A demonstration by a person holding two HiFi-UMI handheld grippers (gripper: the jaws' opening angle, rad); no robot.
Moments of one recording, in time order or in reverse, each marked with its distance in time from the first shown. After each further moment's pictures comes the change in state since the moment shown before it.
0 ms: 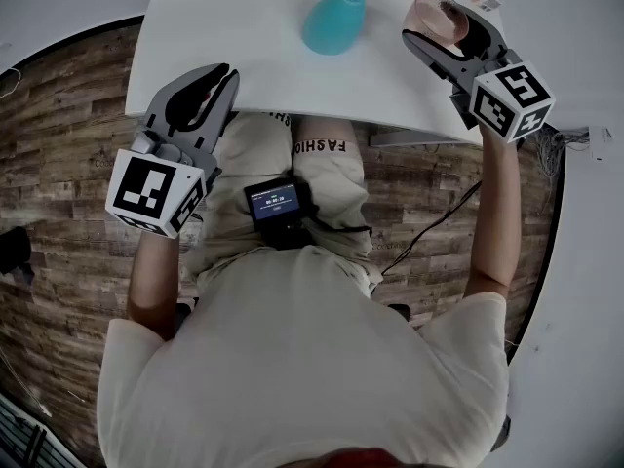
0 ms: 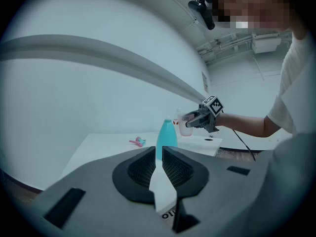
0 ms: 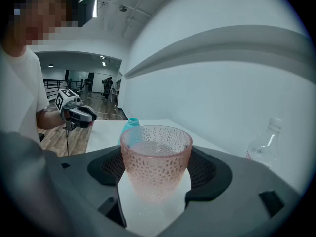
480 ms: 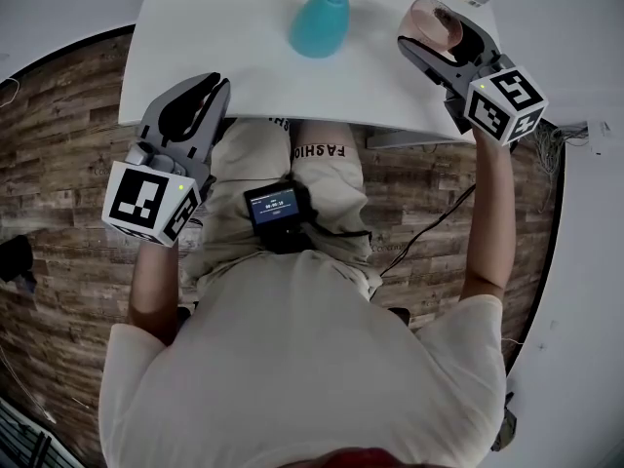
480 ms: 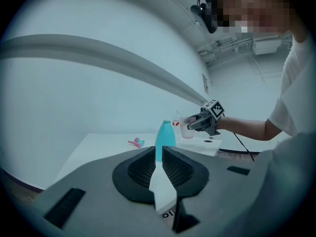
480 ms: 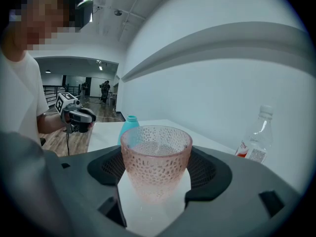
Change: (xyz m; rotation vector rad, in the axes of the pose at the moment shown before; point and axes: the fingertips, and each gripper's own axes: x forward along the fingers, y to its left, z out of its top) left arm -0.006 0.008 0.003 -0.024 -0.013 0.003; right arm -0.001 -0.002 -0.004 0.052 -0.014 -0.004
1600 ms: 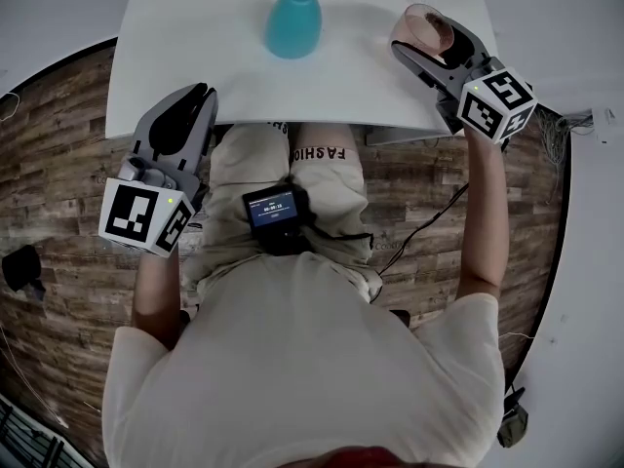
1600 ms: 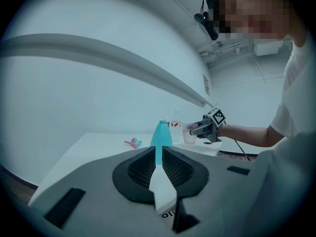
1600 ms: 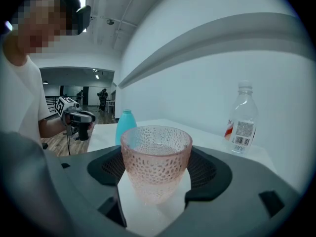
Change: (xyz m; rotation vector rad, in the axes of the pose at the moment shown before) left arm 0.008 -0.016 -0.005 -0.019 -0.002 0.008; right arm -0.019 -0.015 -0.042 0.094 -0.059 0.006
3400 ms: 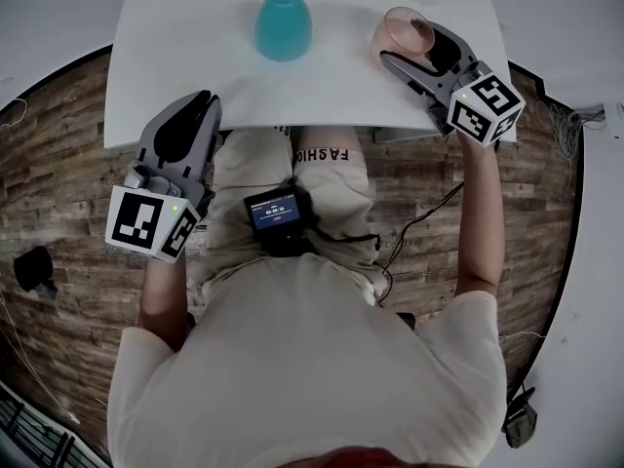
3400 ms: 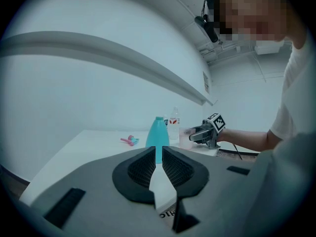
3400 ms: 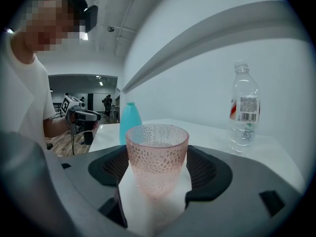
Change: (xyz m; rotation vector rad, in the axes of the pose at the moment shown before) left arm 0.022 -0.012 -0.003 -0.001 0.032 -0.005; right arm 0.007 -0.001 -0.033 0.035 -0.052 0.067
